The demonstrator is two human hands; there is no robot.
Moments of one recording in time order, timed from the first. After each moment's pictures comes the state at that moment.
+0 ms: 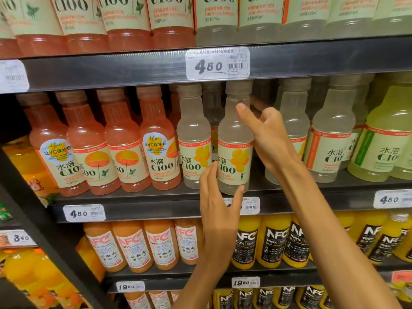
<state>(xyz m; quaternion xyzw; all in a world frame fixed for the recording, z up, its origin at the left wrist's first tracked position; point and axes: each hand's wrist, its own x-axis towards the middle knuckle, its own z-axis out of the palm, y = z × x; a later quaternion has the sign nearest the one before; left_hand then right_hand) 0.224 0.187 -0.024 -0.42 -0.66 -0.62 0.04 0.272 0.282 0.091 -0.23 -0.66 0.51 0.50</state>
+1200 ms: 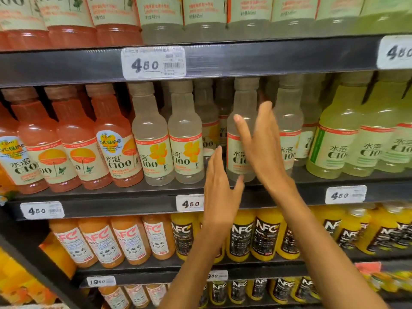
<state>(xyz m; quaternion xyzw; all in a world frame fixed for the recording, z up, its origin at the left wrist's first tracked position) 0.284 0.237 0.003 -0.49 -0.69 -0.53 -0.05 0.339 0.306 0.075 -0.33 -0.77 0.17 0.52</state>
